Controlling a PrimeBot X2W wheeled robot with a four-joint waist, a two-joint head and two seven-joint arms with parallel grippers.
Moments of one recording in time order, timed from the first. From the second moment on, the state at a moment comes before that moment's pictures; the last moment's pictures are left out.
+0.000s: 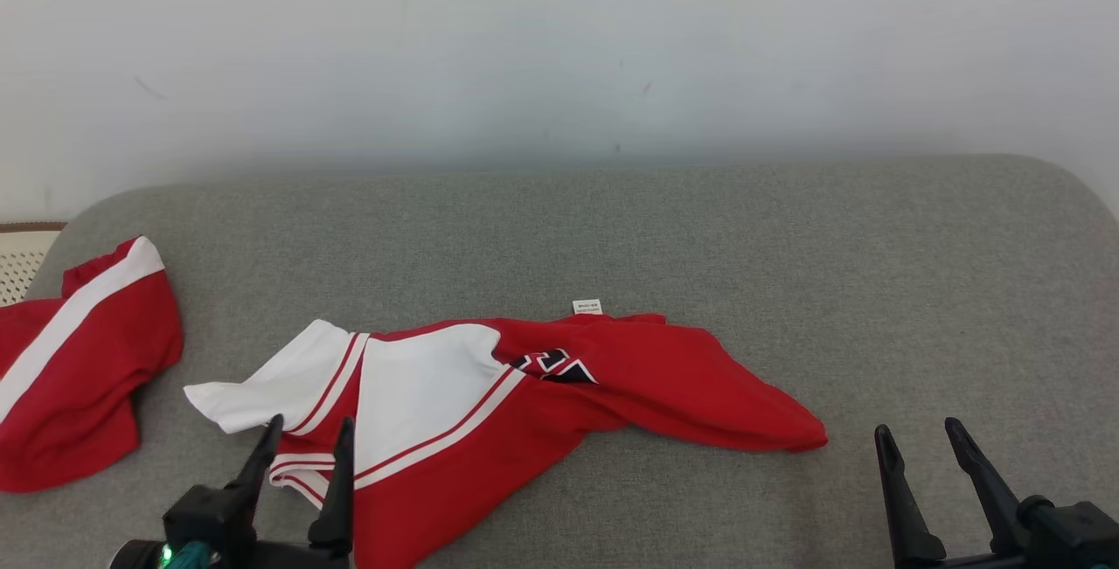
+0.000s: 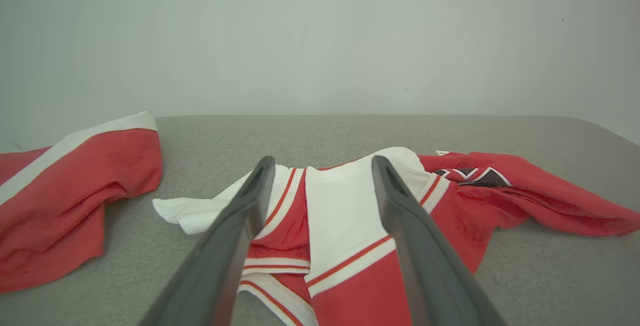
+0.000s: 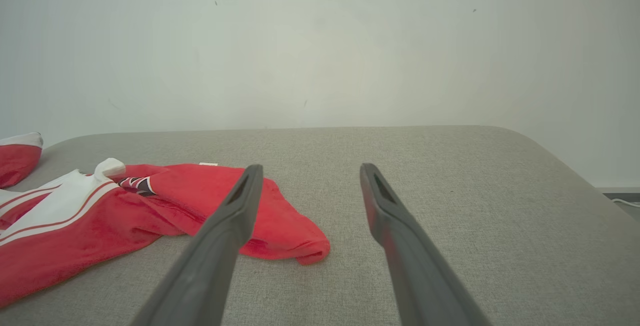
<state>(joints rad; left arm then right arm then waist) -0.12 0.31 -0.32 -0.05 -0.37 0.27 -0.13 0.15 -0.19 0.13 -0.21 0.19 0.13 -0.05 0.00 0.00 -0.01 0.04</state>
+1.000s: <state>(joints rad) -0.61 0.42 -0.35 0.40 -0.58 -0.04 0.30 0.00 -0.19 0.18 -0.13 0.22 0.13 -0.18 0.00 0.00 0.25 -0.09</state>
